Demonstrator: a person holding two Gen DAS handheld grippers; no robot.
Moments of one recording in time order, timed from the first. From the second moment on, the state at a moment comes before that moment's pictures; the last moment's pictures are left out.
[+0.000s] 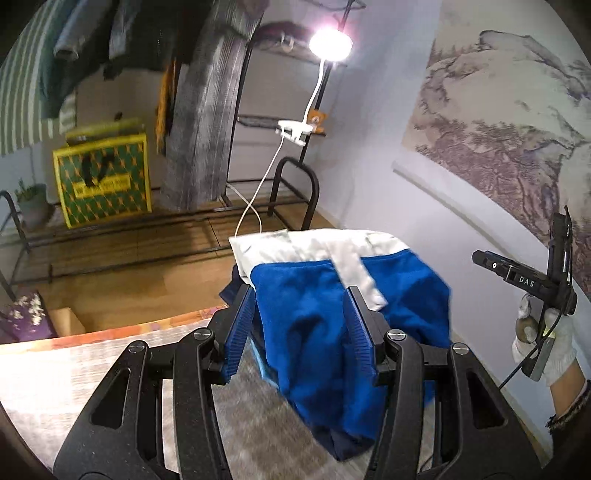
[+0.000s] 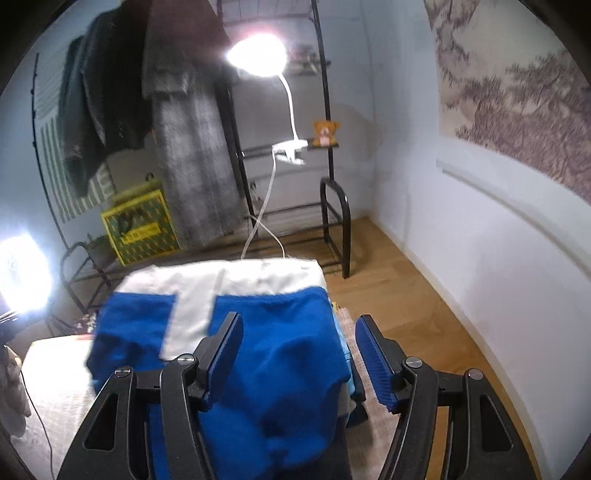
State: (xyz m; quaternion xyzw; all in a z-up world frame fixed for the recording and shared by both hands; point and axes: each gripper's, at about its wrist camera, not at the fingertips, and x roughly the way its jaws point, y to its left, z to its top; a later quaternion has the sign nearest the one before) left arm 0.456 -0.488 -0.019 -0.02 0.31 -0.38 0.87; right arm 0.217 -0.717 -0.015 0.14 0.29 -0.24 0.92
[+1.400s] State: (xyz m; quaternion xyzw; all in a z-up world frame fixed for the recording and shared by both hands) left arm 0.052 -0.217 0.171 0.03 0.18 -0.41 0.89; right arm -0.056 -0.392 0.175 0.07 0.23 -0.22 0.95
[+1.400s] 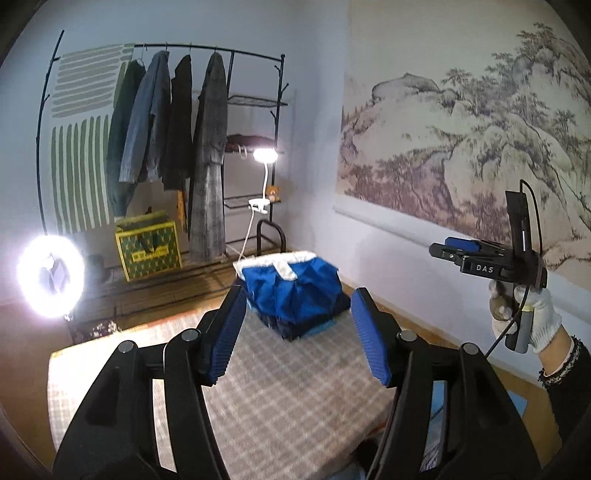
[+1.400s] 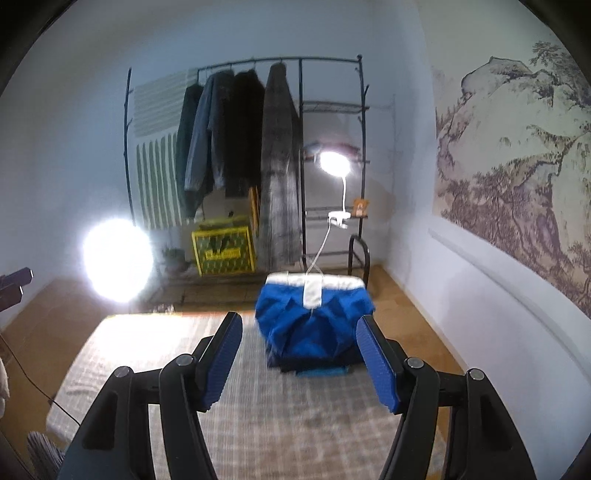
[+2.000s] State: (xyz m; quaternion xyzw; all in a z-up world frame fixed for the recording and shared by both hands) left arm 0.072 -0.213 0.047 0.02 0.24 -0.37 0.90; right arm -0.029 -0.324 0.079 0.04 0.22 -0.26 0.94
